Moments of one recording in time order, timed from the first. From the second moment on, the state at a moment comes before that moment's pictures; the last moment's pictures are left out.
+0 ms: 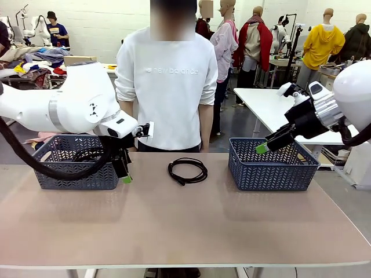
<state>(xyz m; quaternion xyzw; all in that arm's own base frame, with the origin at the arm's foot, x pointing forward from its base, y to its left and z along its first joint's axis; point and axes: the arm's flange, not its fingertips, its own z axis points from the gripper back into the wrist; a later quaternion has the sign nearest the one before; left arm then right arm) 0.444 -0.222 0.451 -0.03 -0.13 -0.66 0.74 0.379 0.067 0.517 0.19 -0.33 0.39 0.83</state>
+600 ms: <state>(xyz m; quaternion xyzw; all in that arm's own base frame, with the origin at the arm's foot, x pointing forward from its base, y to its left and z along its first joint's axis) 0.444 -0.222 0.451 -0.03 -0.13 -0.66 0.74 0.379 0.067 0.517 0.19 -0.33 0.39 0.83</state>
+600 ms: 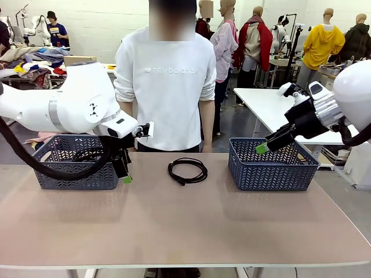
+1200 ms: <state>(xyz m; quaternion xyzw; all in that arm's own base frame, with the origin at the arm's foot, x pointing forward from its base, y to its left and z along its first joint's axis) 0.444 -0.222 0.451 -0.03 -0.13 -0.66 0.74 0.379 0.067 0.517 0.19 -0.33 0.39 0.83</state>
